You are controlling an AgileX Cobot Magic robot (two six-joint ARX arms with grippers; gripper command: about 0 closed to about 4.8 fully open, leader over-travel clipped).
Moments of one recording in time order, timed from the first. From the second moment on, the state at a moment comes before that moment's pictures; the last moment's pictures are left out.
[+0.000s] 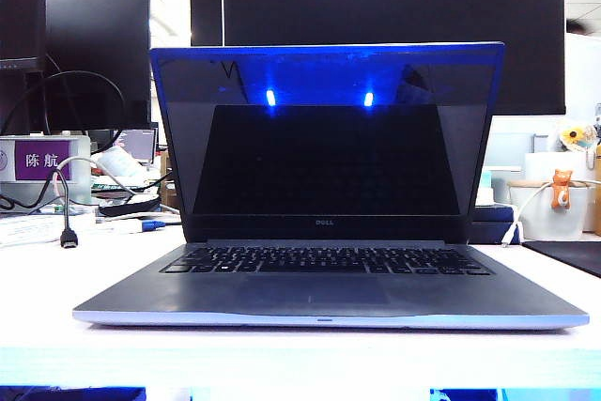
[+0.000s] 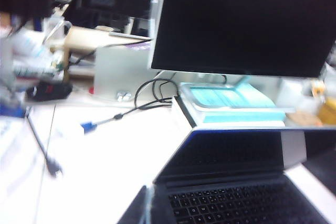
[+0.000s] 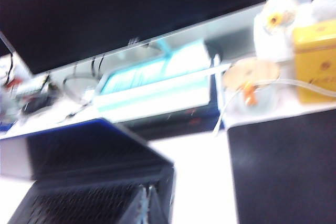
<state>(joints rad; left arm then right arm) -0.11 0.20 0.57 -0.37 0.25 -0.12 0.07 0.17 0.50 -0.43 -0.08 0.34</state>
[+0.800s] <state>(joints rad) -0.11 0.87 0.98 -0.34 0.52 0.24 0.07 0.78 1.03 -0.76 -0.42 0.09</state>
